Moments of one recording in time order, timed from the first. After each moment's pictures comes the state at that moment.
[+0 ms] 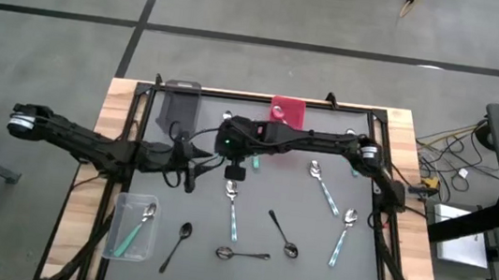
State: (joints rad) left arm -0.07 1.00 0.31 0.33 -0.36 -0.20; right arm -0.09 2.18 2.06 -0.83 0.12 -0.20
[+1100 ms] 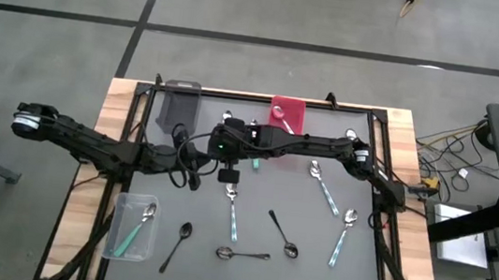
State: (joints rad) left arm -0.06 1.08 0.31 0.36 -0.46 -0.23; right arm -0.05 2.24 2.19 -0.87 0.16 -0.20
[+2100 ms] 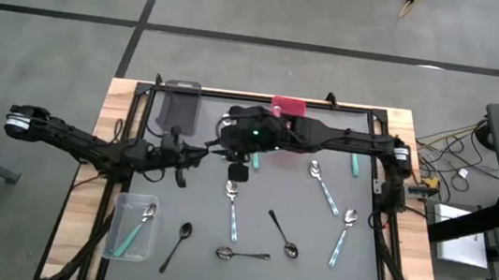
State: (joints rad) left arm -0.08 0.91 0.15 0.84 -0.37 -0.14; right arm -0.05 1.92 1.97 -0.54 -0.06 -0.23
